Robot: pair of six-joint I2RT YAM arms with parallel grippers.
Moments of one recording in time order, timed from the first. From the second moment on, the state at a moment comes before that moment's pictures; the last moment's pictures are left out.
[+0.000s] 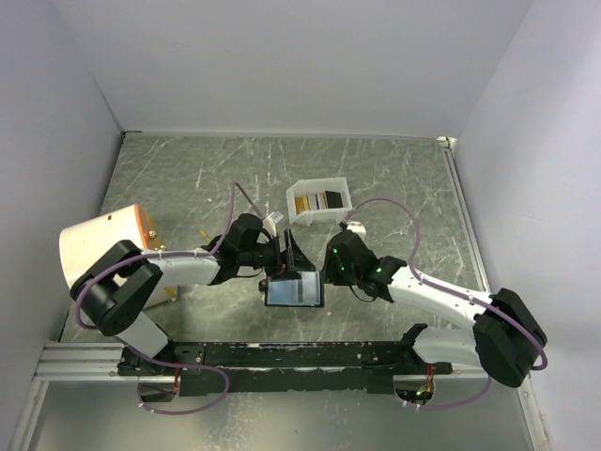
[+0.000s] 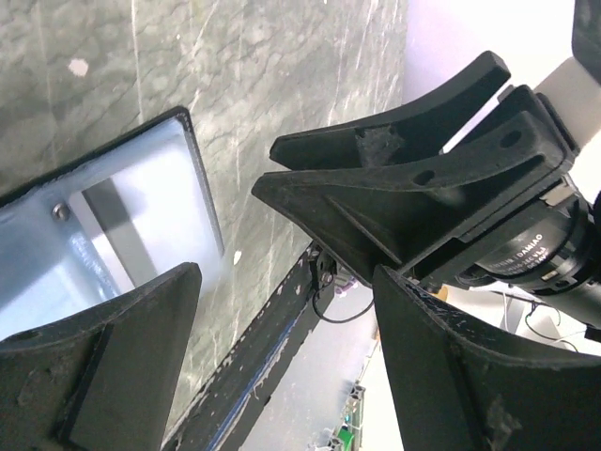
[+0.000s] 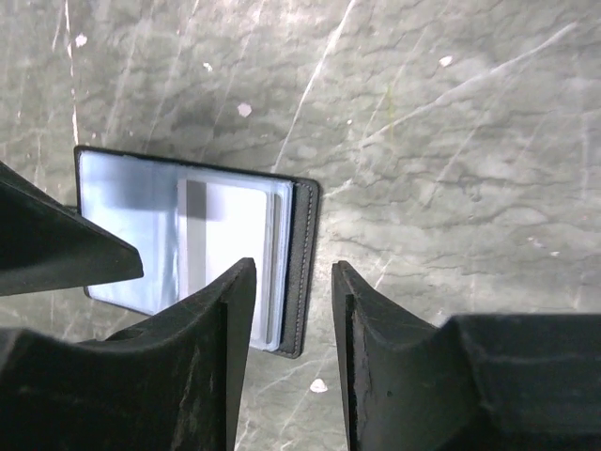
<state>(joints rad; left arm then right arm) -0.75 1.56 0.64 0.39 0.54 -1.06 0.78 1.20 0.58 -0.26 0.17 0.72</state>
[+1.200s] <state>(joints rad) -0.75 1.05 0.86 -0.47 -0.06 -0.55 0.60 1.91 1.51 -0.41 0.34 0.26</state>
